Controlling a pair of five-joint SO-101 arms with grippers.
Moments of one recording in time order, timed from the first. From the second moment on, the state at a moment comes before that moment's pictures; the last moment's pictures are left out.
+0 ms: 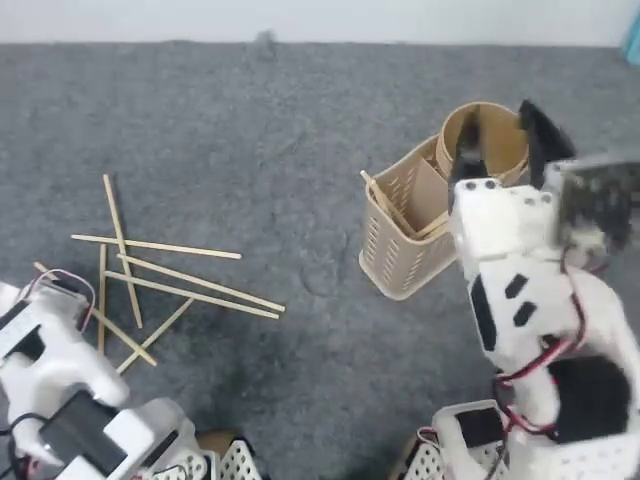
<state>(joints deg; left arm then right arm) -56.1 -10.3 54.6 35.3 25.5 -15.8 -53.3 7.8 65.8 7.3</state>
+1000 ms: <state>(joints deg) -56.1 -10.3 54.6 35.3 25.4 -23.3 3.2 -19.8 100.6 18.9</state>
